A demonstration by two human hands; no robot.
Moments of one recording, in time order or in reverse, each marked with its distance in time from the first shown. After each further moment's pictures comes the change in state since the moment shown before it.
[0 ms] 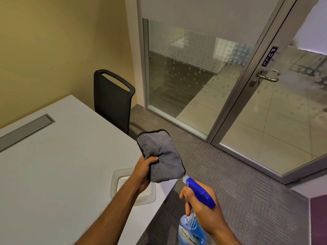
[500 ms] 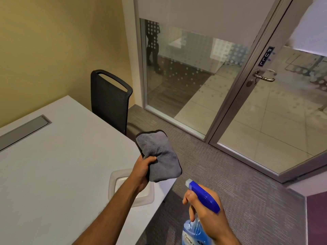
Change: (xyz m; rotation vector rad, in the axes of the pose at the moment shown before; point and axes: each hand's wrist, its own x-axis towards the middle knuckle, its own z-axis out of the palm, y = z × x) left_hand 0.011 -0.003 0.000 -0.003 0.016 0.023; right_hand -0.010 -0.005 -0.008 -0.013 0.042 0.024
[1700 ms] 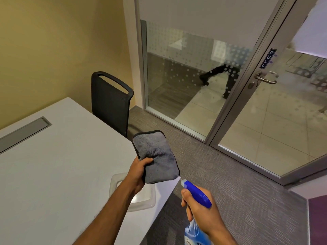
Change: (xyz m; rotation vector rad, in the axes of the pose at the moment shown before) left_hand 0.013 0.012 -0.019 -0.019 -0.019 0.008; right_hand 0.026 0.006 0.015 -0.052 0.009 0.106
